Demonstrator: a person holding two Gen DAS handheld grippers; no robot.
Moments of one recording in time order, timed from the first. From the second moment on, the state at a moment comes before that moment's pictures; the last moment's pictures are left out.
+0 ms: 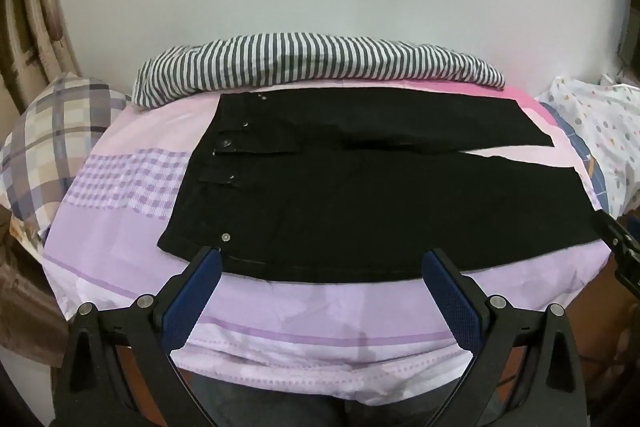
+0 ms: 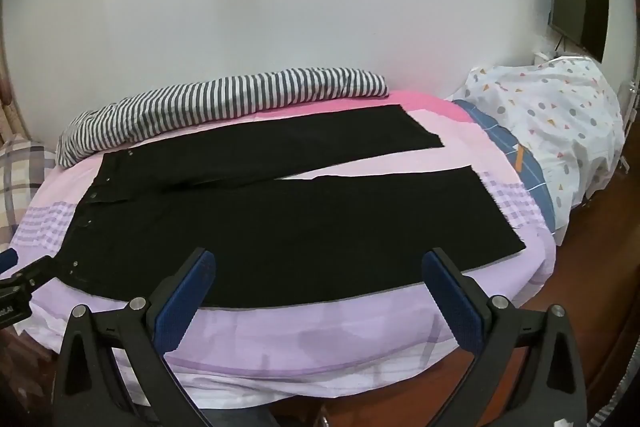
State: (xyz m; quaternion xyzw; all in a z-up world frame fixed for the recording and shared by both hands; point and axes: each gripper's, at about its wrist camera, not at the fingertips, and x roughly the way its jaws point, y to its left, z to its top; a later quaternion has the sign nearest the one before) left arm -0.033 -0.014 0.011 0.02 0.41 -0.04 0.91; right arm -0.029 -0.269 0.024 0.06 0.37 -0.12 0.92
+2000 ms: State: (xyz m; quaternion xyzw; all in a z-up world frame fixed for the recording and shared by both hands) left arm -0.069 -0.014 0.008 0.02 0.37 -0.03 0.93; right arm -0.058 -0.262 0.029 0.05 0.32 -0.12 0.94
